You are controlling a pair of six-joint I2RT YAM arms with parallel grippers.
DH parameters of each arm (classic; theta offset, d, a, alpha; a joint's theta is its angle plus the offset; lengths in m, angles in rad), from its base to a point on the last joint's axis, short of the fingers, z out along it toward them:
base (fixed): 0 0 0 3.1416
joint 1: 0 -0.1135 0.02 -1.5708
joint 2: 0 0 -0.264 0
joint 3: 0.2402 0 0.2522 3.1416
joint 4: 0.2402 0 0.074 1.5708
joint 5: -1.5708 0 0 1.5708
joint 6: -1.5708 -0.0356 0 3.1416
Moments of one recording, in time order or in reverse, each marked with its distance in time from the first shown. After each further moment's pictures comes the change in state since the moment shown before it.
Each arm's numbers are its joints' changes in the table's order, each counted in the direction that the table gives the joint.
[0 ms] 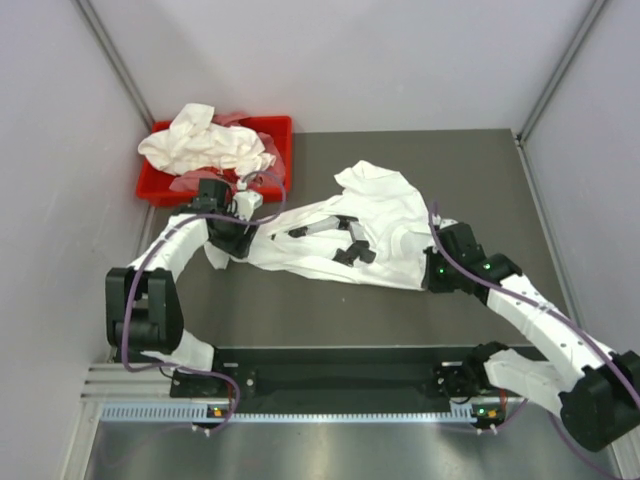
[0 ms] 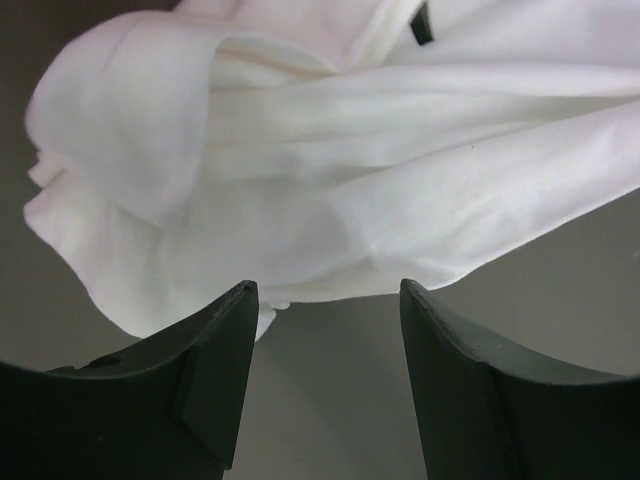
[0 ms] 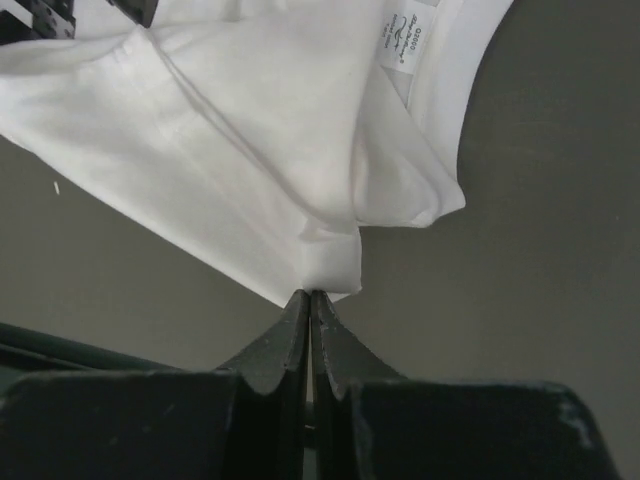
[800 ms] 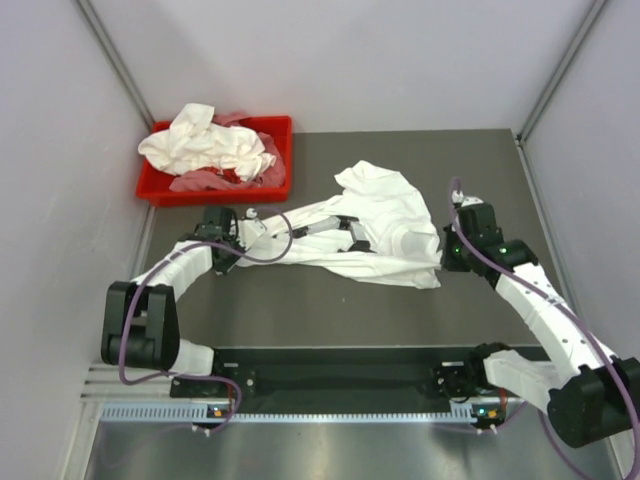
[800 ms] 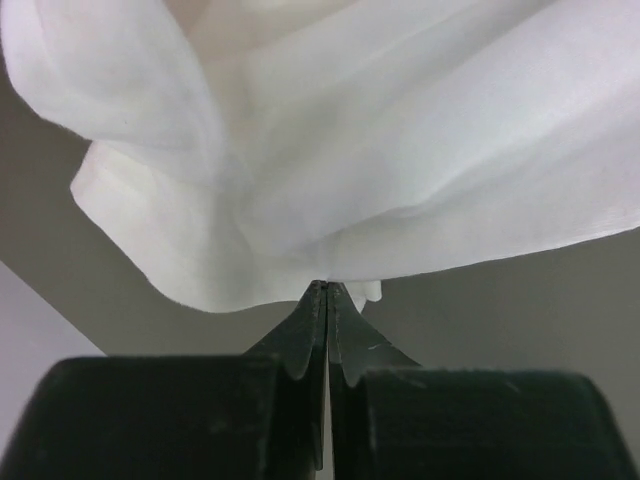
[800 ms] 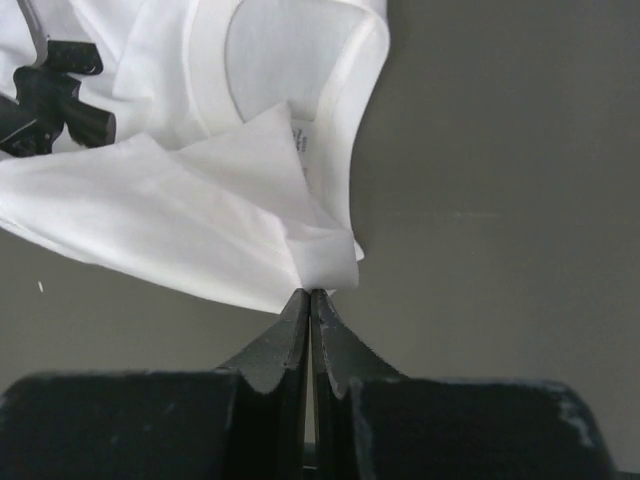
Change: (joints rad) left arm 0.041 0.107 -0.283 -0.218 0.243 -0.303; right arm 0.142 -0.011 0.127 0.033 -0.082 0.069
